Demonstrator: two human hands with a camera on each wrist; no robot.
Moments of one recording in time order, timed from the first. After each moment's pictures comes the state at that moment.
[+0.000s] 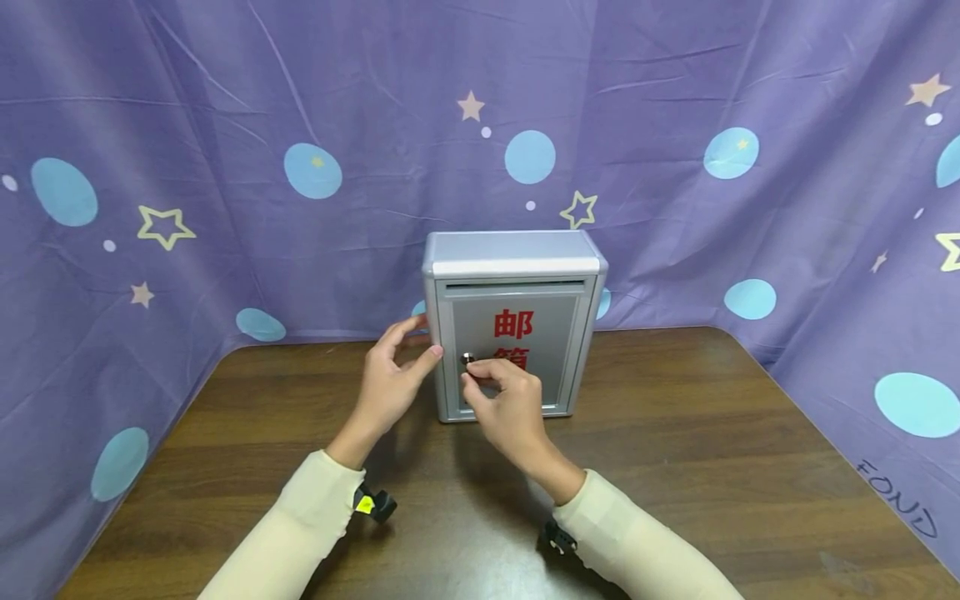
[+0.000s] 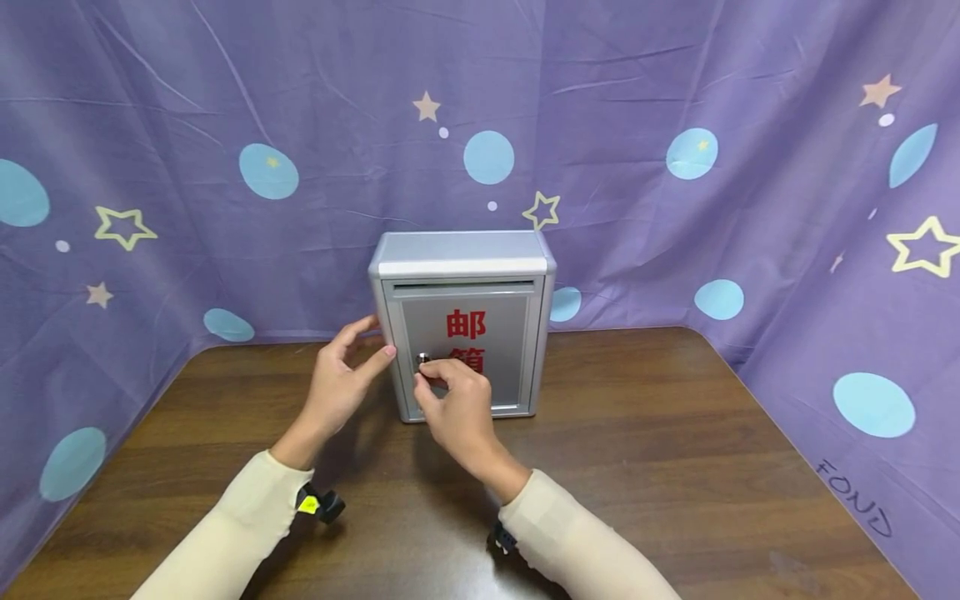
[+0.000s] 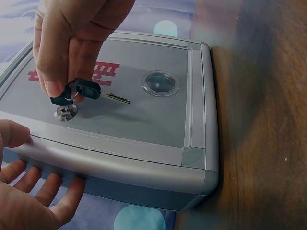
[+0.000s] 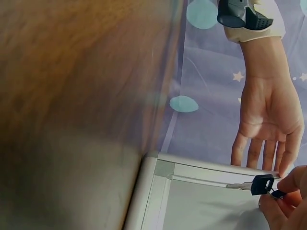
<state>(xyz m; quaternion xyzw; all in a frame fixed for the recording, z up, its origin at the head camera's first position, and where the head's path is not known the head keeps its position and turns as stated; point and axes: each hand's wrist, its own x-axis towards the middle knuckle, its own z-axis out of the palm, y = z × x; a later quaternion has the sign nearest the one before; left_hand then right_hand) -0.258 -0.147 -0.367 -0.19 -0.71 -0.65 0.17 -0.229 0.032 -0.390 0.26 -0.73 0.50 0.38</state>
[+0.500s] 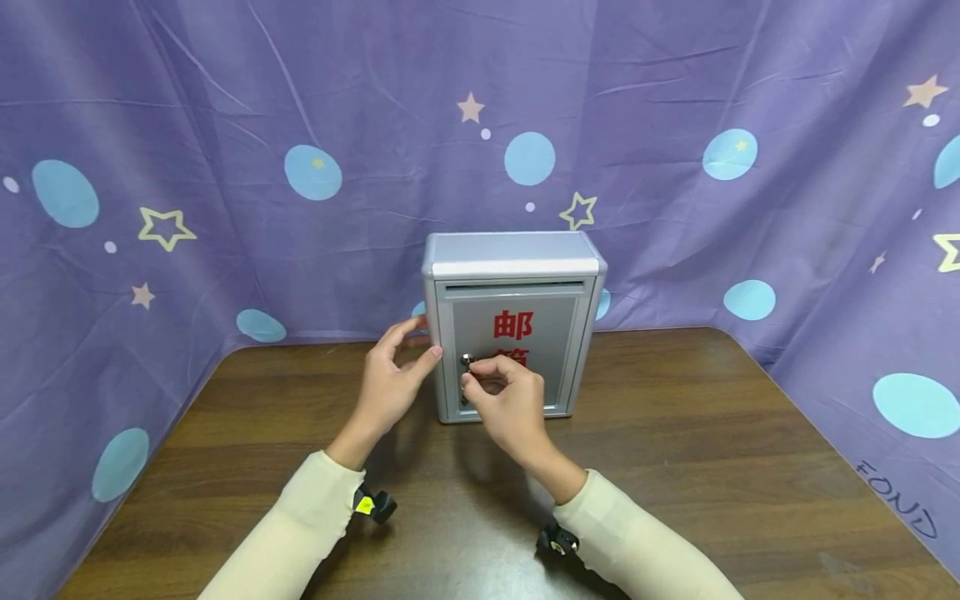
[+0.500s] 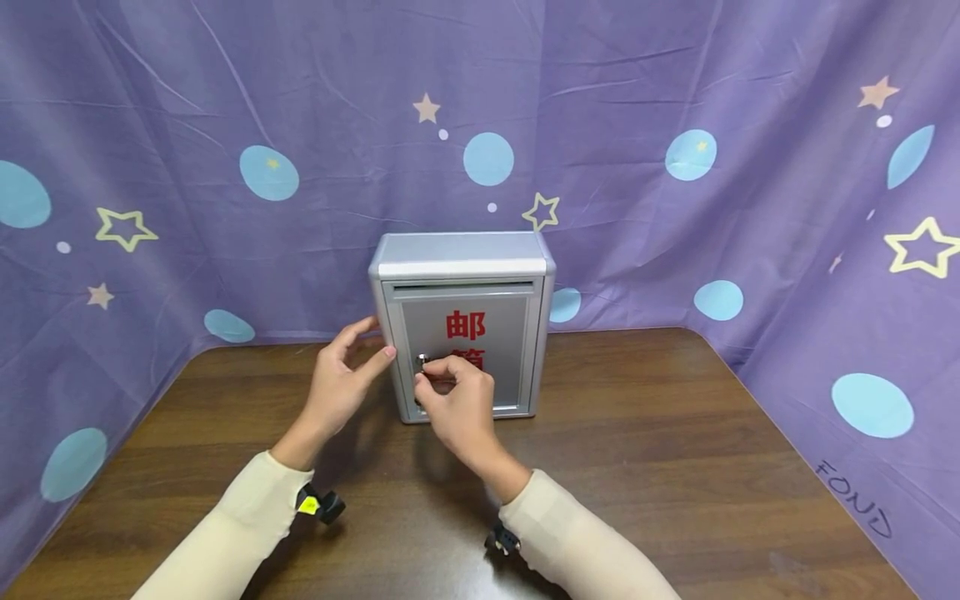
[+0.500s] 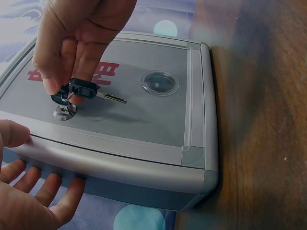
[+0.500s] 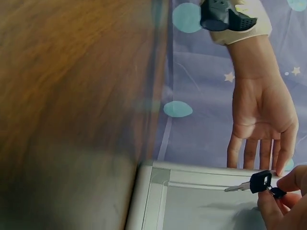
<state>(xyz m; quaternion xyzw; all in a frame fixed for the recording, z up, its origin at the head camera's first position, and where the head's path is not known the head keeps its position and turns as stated) -0.257 -0.146 -0.367 -0.19 -0.71 -0.66 0.17 -0.226 0.031 -0.387 0.19 -0.71 0.62 0.29</state>
